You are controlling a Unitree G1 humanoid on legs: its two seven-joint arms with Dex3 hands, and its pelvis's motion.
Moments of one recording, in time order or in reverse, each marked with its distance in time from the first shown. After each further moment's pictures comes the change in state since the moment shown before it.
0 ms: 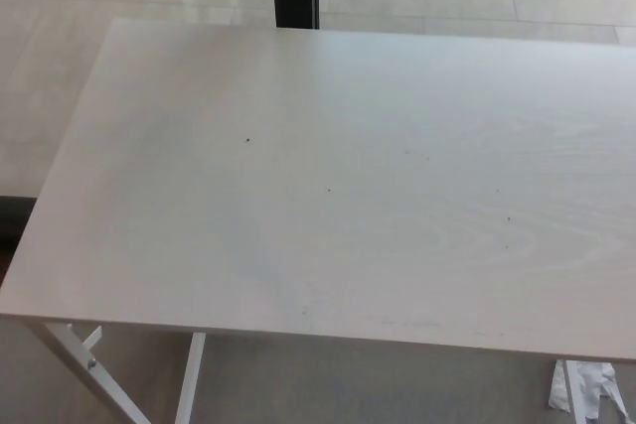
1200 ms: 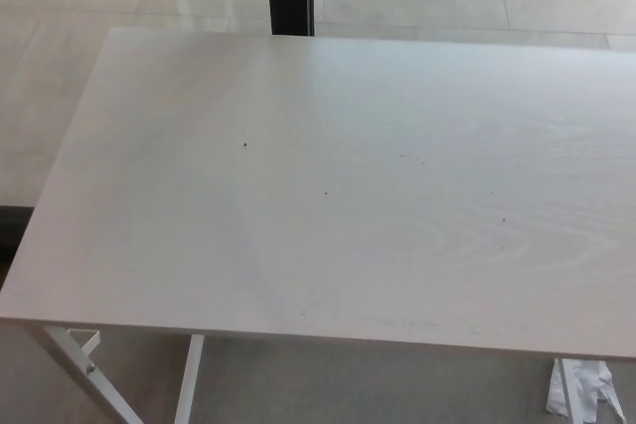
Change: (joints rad) left_arm -0.048 0.167 -0.323 0.354 -0.022 -0.009 -0.082; right_arm -0.131 -0.189 0.079 0.489 0.026 0.025 0.023
